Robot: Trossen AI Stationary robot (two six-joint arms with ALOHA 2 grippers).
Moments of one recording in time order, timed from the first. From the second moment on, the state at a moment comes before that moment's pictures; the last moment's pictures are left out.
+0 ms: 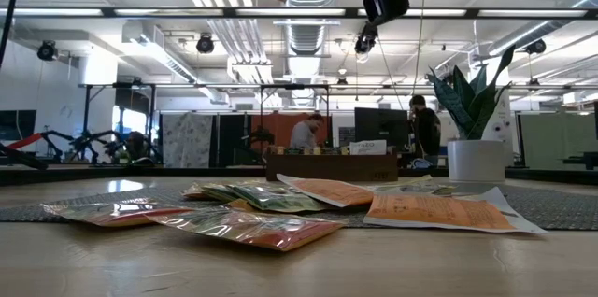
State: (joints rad) left arm -0.63 1.71 1.32 -0.44 -1.37 0.10; right arm 0.29 1.58 1.09 0.15 0.30 1.41
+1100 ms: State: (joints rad) left arm -0.44 1.52 1.31 -0.31 -0.39 -0.63; right arm 0.46 1.36 1.16 -0.30 0.29 0.60
